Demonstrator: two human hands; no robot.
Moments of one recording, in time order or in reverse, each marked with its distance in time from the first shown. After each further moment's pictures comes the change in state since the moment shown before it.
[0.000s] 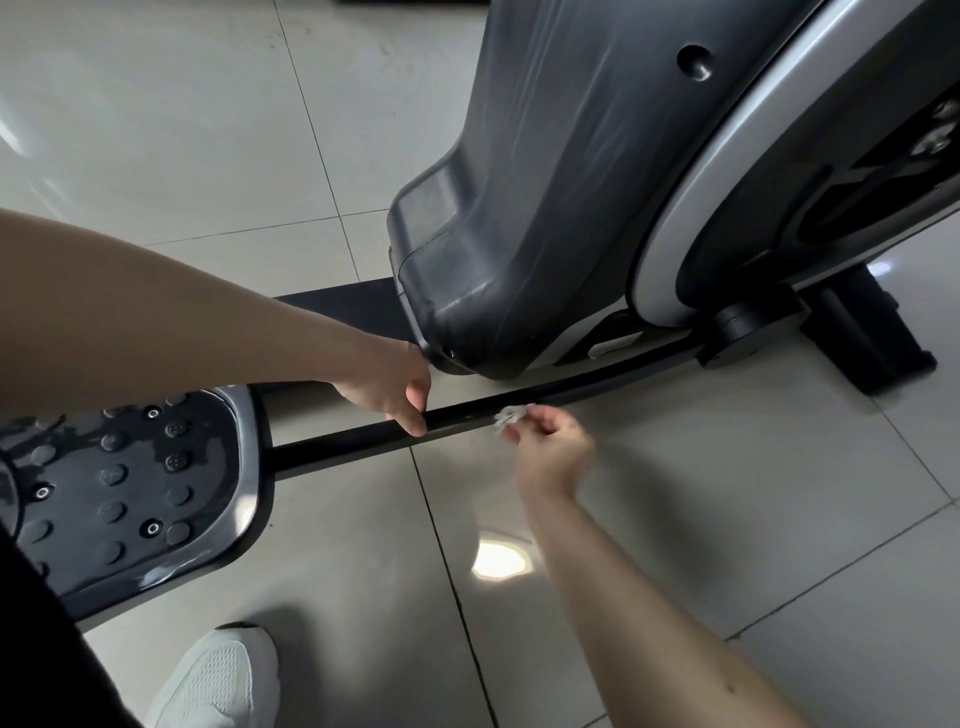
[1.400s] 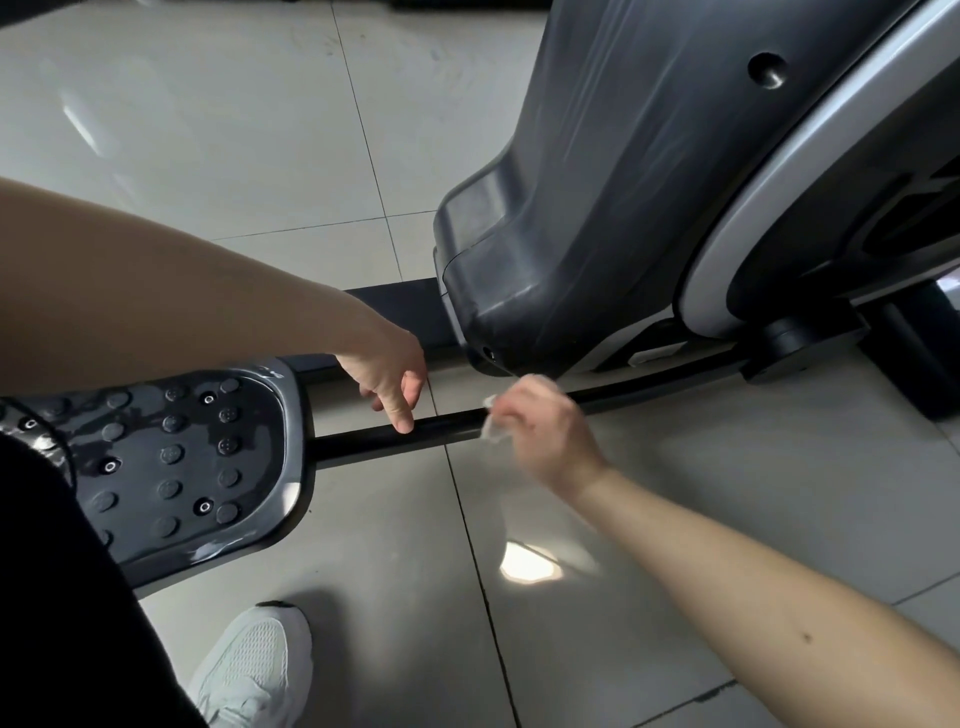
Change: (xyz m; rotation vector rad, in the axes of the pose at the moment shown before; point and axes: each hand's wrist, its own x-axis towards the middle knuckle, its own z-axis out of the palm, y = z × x) left_hand -0.012 -0.044 -0.005 -0.031 -0.151 -0.125; right_hand 0.020 -0.022 0.003 -0.565 -0.676 -1.071
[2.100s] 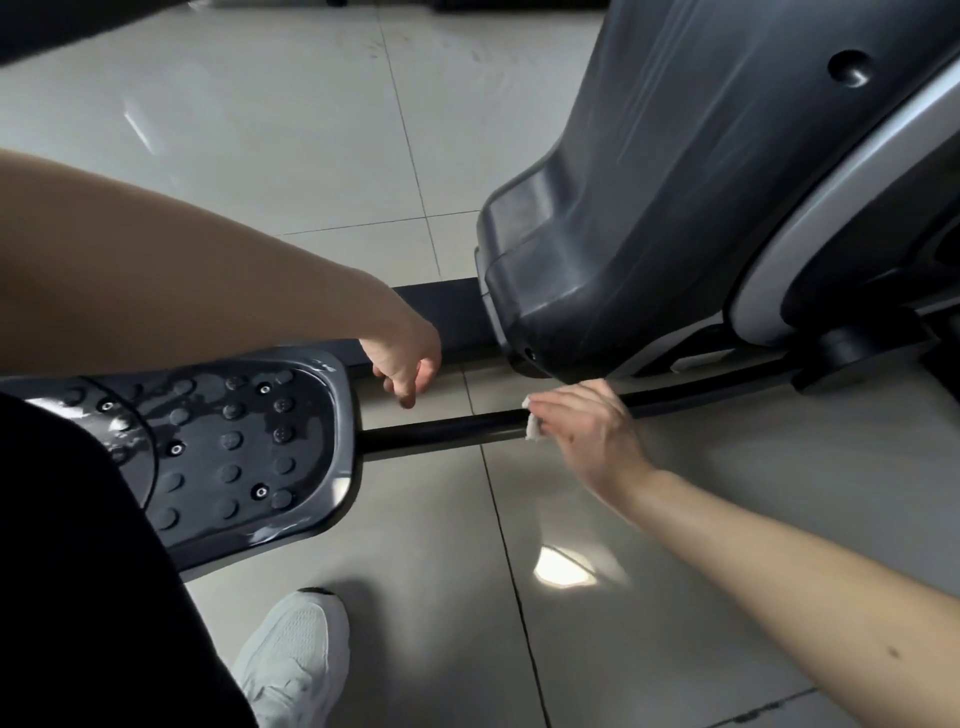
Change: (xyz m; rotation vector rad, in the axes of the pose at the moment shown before) left_hand -0.011 -0.018 -0.001 0.124 0.016 -0.101; right_hand -0.006 0.022 0.003 -0.226 0.061 -0.252
